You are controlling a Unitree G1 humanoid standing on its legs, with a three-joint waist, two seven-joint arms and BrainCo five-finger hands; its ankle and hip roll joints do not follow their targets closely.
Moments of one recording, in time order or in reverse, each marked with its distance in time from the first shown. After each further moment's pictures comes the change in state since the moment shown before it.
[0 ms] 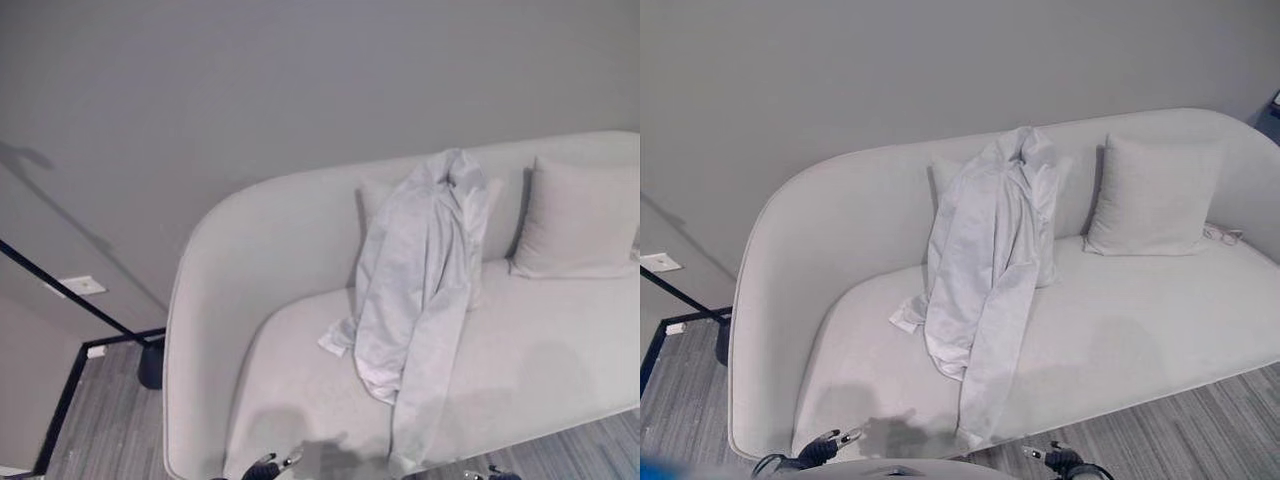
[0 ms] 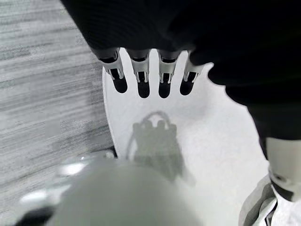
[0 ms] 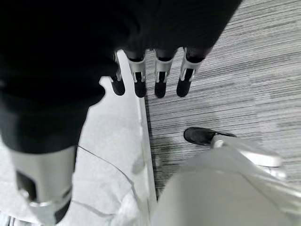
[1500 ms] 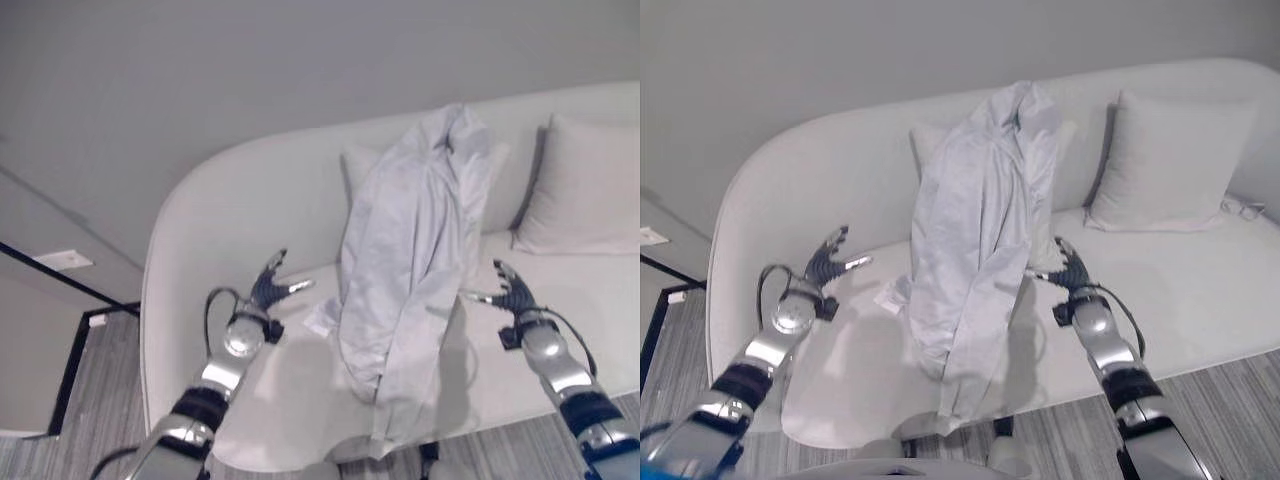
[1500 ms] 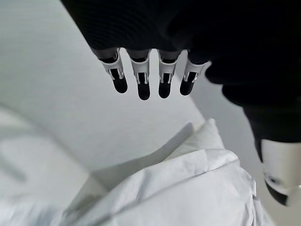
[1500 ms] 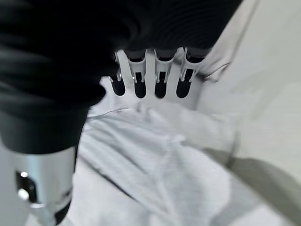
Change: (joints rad) left arm -0.498 0.293 -0.110 -0.700 0.219 -0.001 0.251; right arm -0.450 -0.275 0.020 -0.664 -0.084 -0.034 -0.208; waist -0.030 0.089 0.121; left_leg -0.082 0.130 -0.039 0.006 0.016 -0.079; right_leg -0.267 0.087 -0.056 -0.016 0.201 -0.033
